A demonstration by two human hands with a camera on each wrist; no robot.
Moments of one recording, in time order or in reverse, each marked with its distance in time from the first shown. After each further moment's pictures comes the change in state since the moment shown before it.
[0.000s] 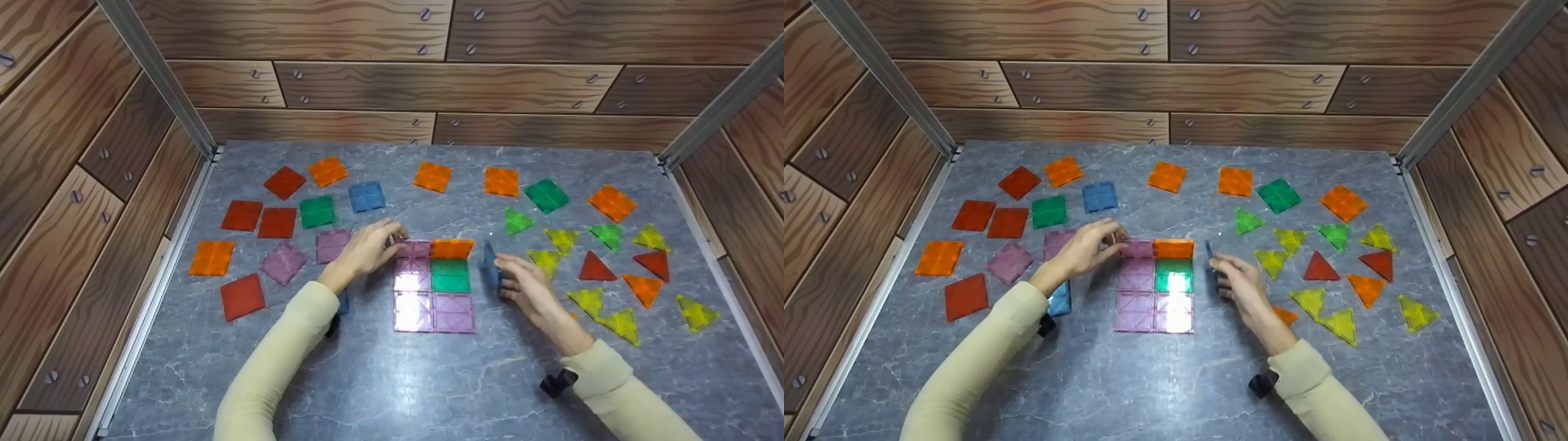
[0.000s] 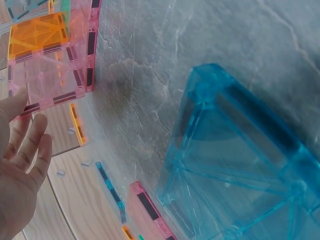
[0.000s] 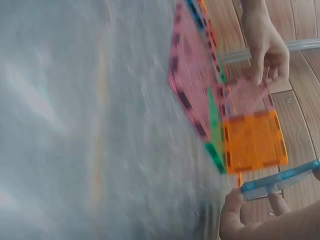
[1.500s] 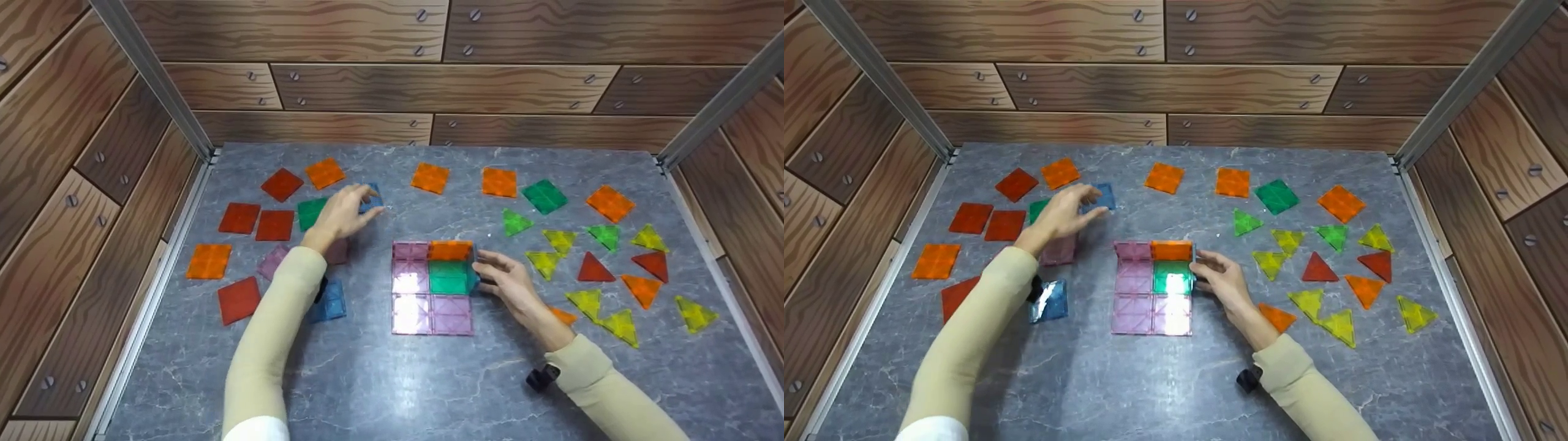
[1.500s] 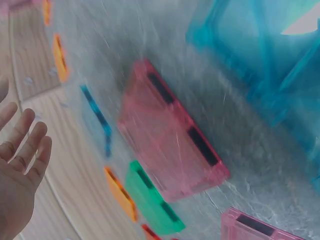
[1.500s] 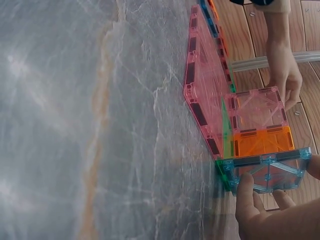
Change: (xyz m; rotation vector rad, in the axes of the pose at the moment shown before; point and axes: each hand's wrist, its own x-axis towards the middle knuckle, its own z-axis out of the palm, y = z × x) left_hand 0.035 -0.046 -0.048 0.136 -0.001 -0.285; right_hand 0.012 0.007 0.023 -0.070 -0.037 -0.071
